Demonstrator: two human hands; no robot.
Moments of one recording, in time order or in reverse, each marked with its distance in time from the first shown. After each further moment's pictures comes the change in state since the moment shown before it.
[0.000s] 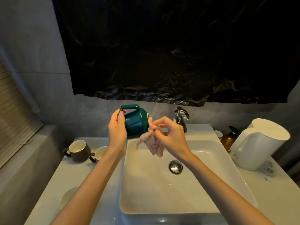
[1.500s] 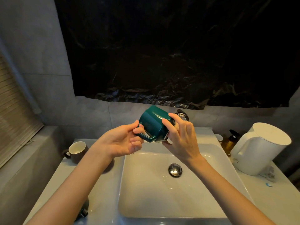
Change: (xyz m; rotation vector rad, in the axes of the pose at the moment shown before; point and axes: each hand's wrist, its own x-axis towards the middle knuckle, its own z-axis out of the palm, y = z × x) left_hand -0.005 0.040 -0.014 -0.444 -0.631 -0.957; right_hand -0.002 0.036 -0.027 -0.852 0.190 -0.617
